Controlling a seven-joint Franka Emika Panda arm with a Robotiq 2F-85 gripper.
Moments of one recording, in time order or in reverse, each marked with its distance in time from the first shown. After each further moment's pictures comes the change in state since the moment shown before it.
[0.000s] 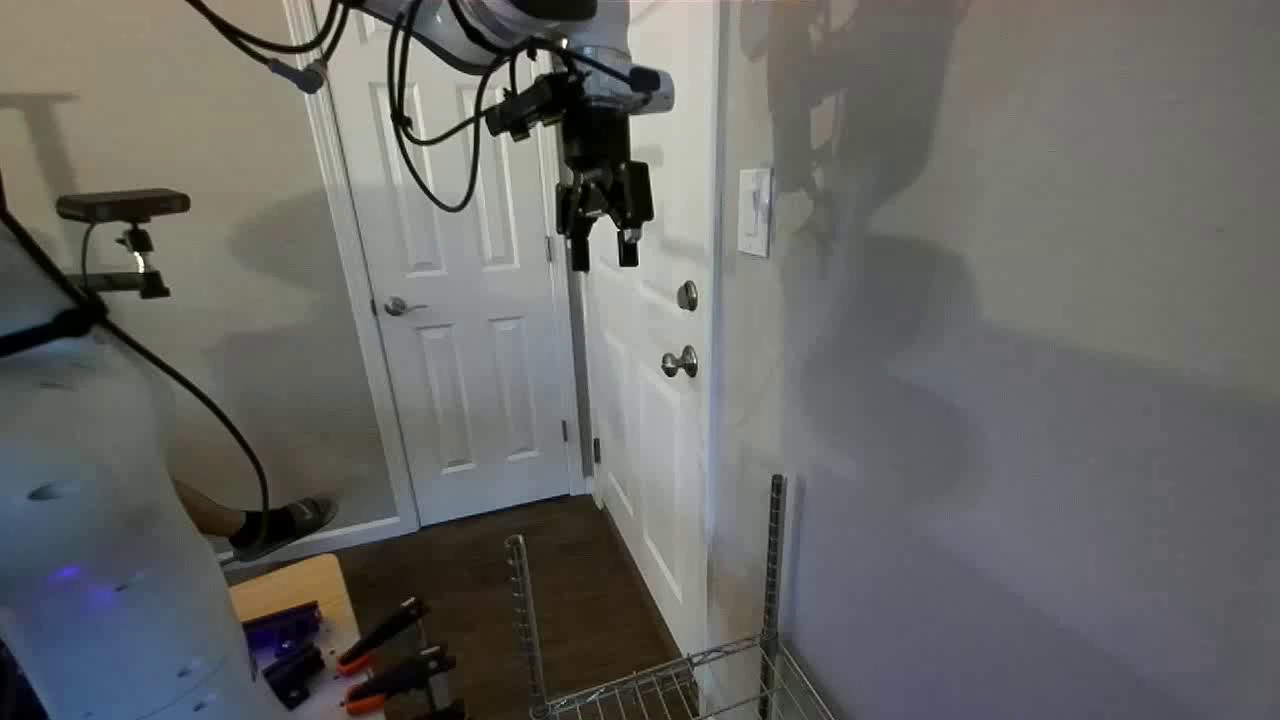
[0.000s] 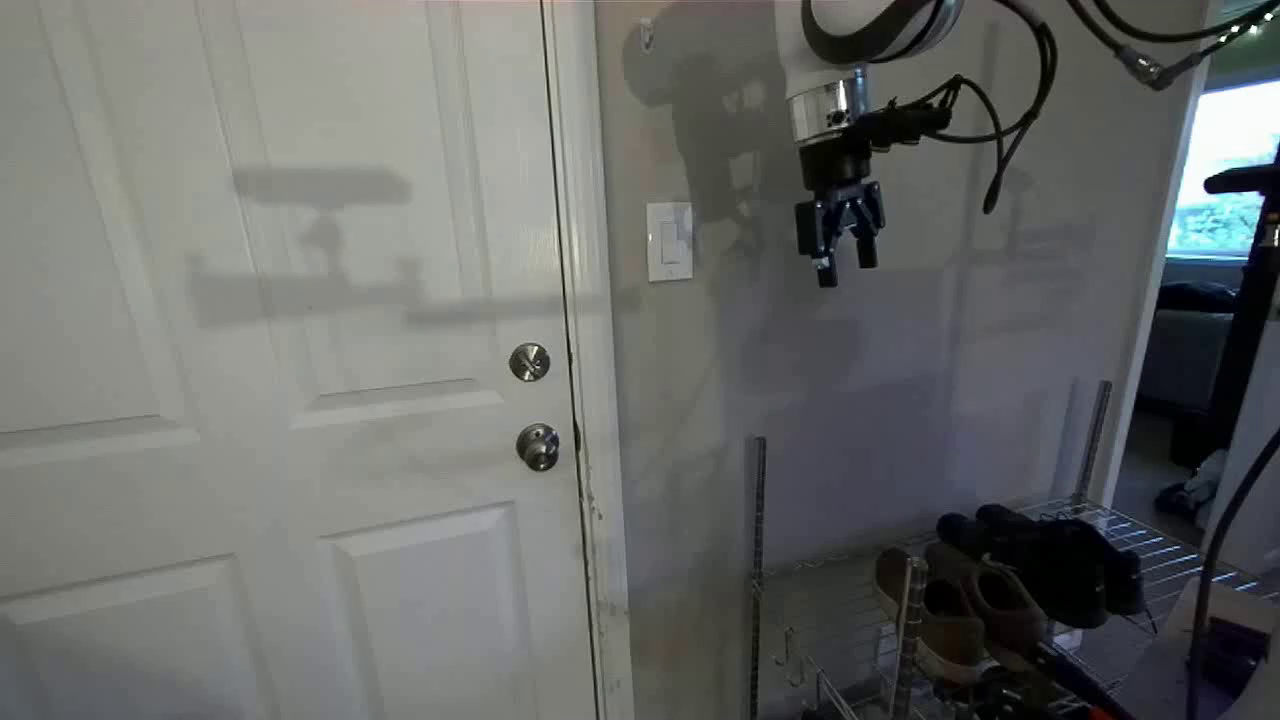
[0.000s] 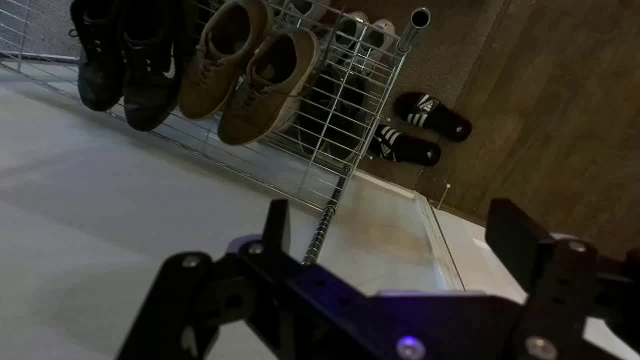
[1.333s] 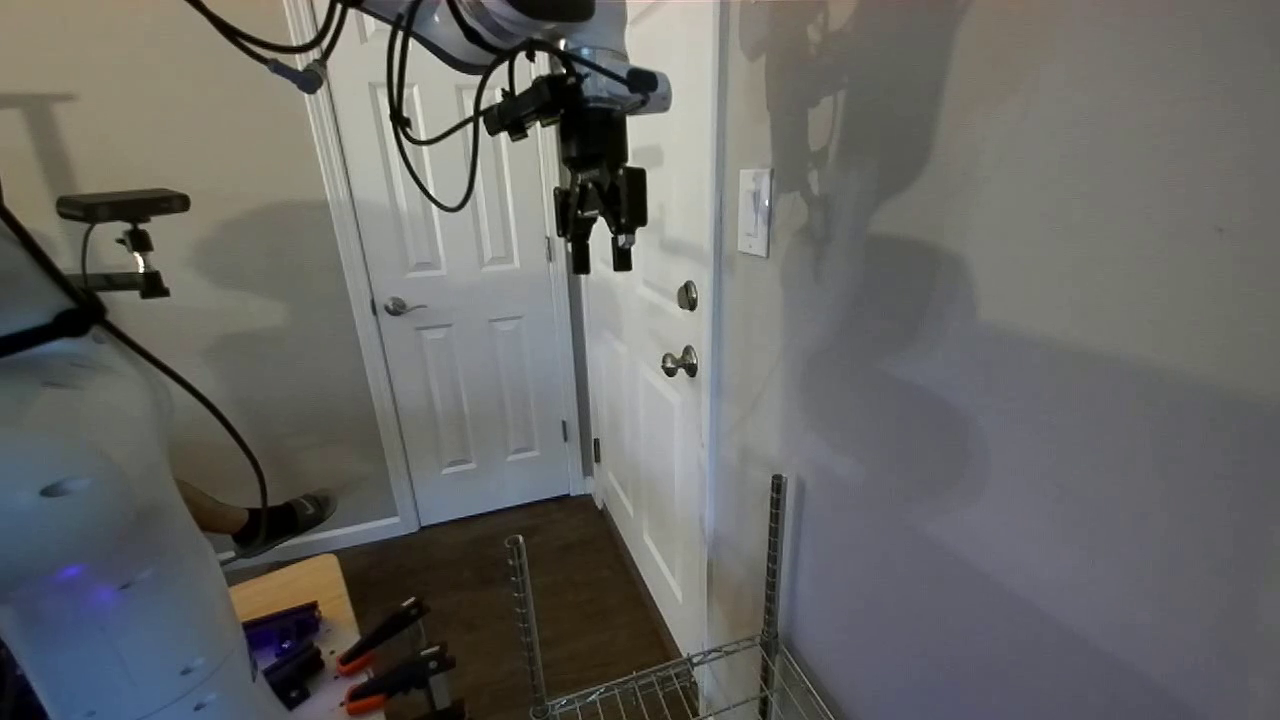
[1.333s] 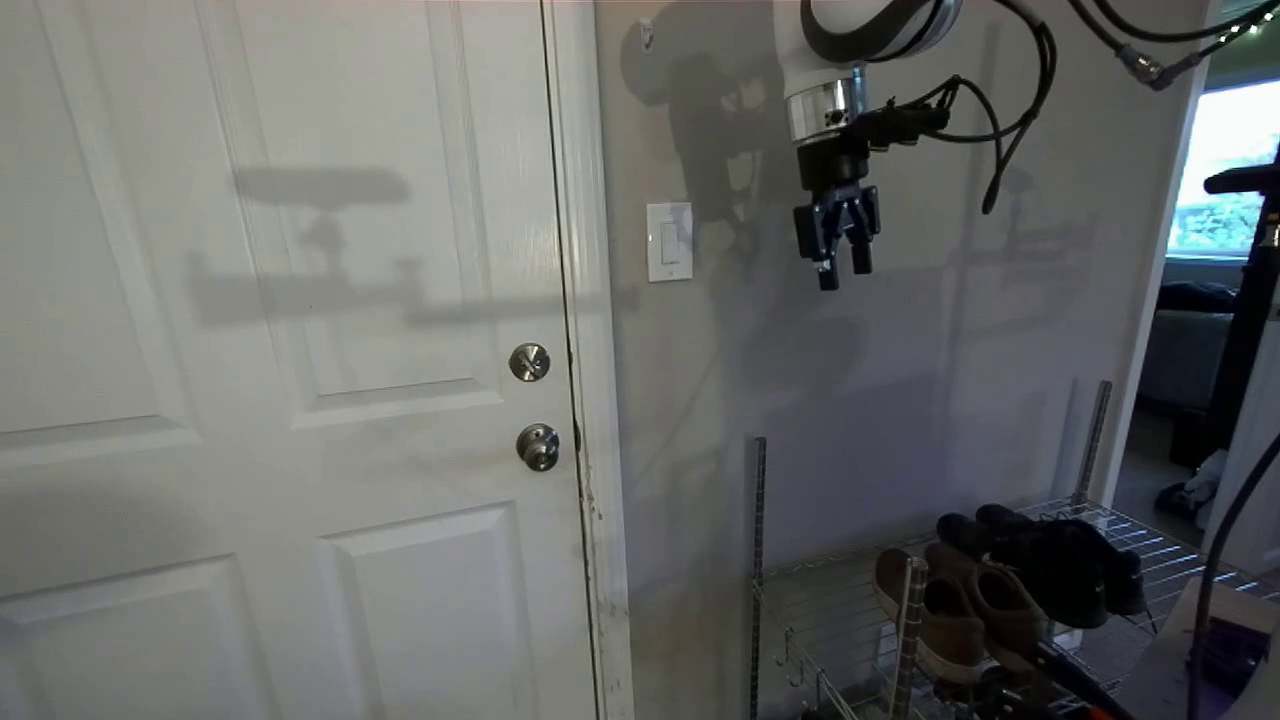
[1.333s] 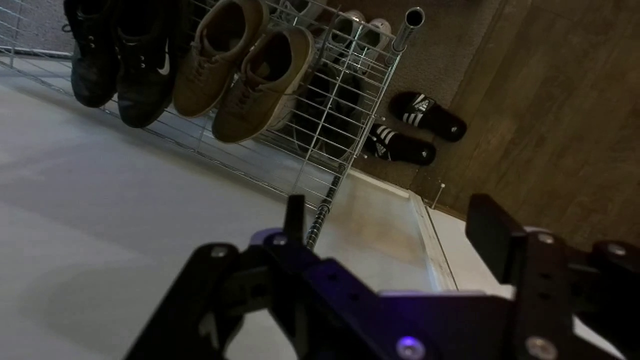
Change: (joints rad) arm 0.030 0.001 -0.019 0.000 0.003 0.002 0.000
